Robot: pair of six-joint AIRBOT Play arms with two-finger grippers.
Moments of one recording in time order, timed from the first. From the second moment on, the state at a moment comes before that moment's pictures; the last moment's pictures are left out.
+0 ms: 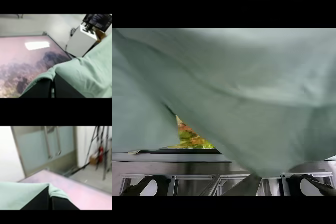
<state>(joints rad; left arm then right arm) 0.32 -0.96 1.61 0.38 -1.36 -1.29 -0.29 -1.12 1.70 -0.22 1.17 0.75</state>
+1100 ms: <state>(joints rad) 0.44 -1.80 1.61 0.68 -1.57 -1.18 -0.42 -1.59 1.51 -0.55 1.48 1.03</state>
